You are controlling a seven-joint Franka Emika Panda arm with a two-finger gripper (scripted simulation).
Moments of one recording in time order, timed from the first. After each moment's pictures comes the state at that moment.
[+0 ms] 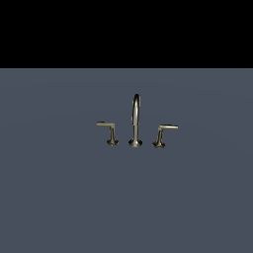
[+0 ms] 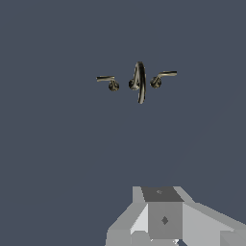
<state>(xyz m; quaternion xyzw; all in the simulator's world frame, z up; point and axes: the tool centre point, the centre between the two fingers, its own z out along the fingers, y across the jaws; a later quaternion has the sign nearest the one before) -0.221 0.034 0.468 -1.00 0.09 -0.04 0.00</state>
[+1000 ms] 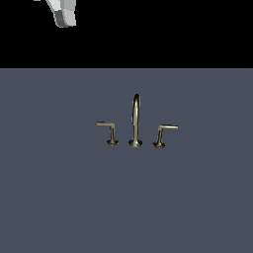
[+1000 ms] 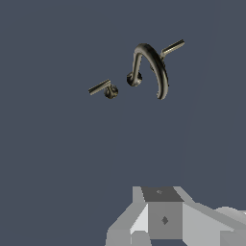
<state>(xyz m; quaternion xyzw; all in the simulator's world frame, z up) -0.150 0.096 0.361 -0.95 0.30 -0.03 0.00</state>
